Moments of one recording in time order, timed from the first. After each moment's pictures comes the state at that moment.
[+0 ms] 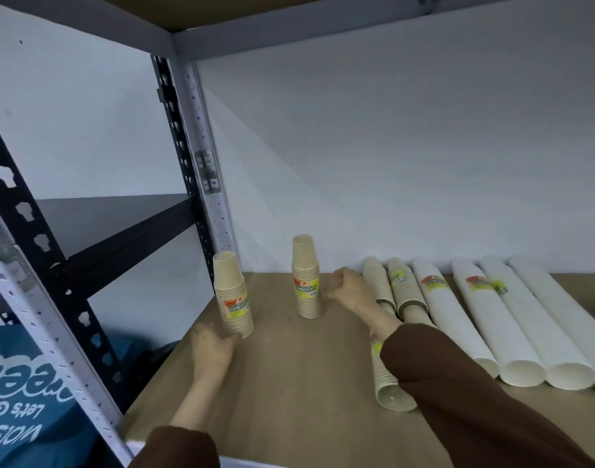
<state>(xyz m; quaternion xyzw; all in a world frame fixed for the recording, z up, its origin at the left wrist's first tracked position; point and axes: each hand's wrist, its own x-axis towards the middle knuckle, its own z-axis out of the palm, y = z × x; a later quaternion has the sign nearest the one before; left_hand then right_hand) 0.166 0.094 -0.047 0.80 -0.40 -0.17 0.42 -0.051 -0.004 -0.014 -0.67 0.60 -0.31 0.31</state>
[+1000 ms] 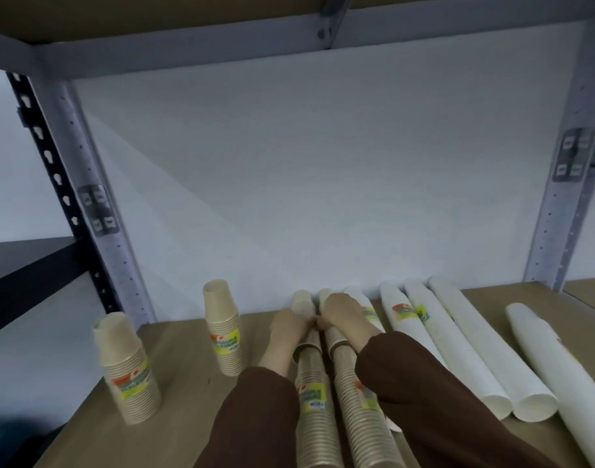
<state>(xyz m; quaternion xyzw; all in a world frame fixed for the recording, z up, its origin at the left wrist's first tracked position) -0.049 -0.033 -0.007 0.71 -0.59 -0.32 0.22 -0.146 -0.029 0.011 -0.62 0.74 -0.16 0.20</state>
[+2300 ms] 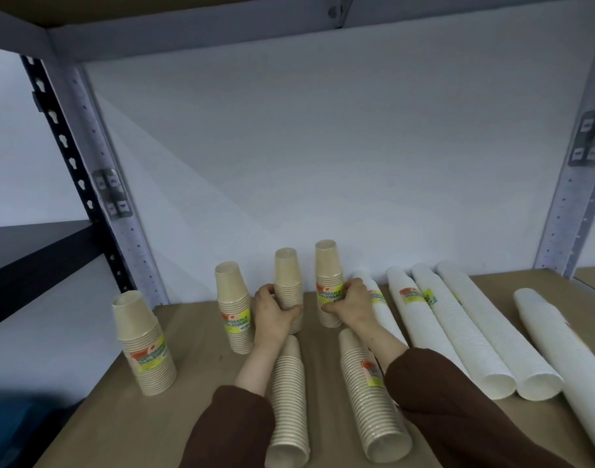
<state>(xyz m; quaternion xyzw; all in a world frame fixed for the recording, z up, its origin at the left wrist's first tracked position) -0.011 -0.021 -0.029 0.64 -0.57 -0.23 0.46 -0.149 -0.025 -0.023 -0.53 0.69 -0.41 0.28</state>
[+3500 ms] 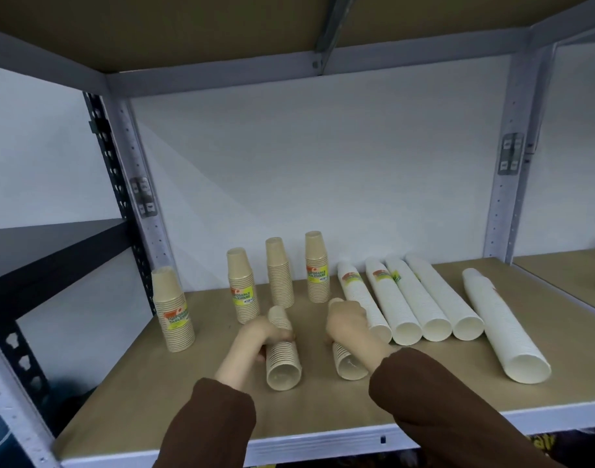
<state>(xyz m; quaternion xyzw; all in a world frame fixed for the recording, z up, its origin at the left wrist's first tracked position) 0.010 0.101 0.002 0.74 -0.60 -0.29 0.08 -0.129 0.094 -0.011 -0.59 0.80 -0.07 0.12</state>
